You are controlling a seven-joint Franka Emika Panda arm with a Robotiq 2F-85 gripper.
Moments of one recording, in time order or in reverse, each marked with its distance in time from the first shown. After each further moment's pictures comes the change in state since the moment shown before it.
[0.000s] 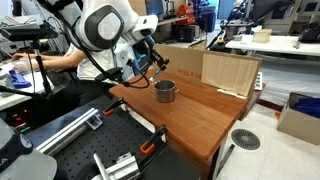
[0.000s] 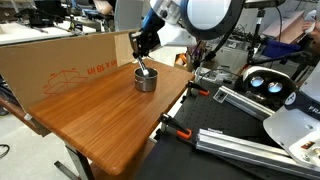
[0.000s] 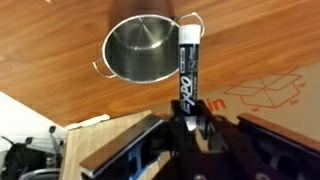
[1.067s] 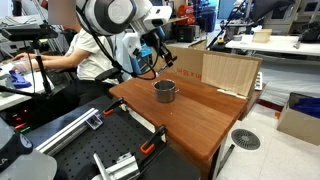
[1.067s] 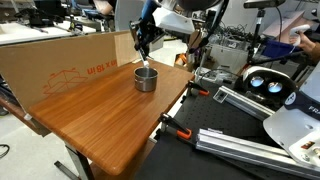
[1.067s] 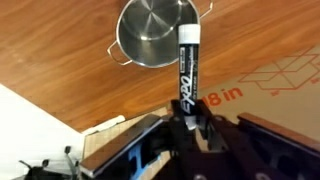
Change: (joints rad) arm -0.063 -0.079 -0.020 0.088 -0.004 -0.225 0.000
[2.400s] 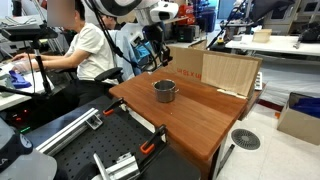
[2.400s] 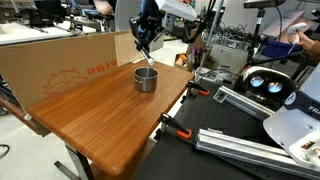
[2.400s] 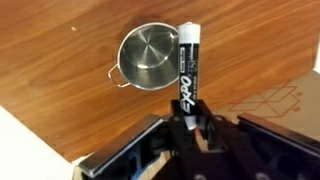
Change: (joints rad) arm -0.517 -0.097 0.497 0.086 0.098 -0.334 -0.179
